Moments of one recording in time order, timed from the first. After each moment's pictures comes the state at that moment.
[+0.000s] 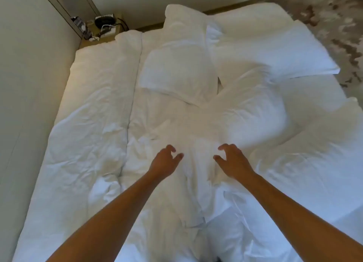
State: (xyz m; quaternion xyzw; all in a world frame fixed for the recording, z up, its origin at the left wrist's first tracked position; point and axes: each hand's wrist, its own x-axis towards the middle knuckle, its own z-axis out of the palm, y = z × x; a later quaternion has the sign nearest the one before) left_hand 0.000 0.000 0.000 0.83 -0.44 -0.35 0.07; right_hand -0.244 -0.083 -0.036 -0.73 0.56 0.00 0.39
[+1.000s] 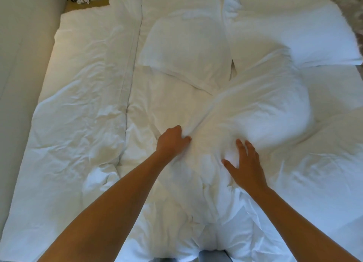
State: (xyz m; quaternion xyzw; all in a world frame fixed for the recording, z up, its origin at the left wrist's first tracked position) left_hand 0.060 -0.051 -0.076 0.82 -0.50 -0.28 0.02; right_hand -0.220 -0.049 -0.084 -0.73 0.61 0.01 0.31
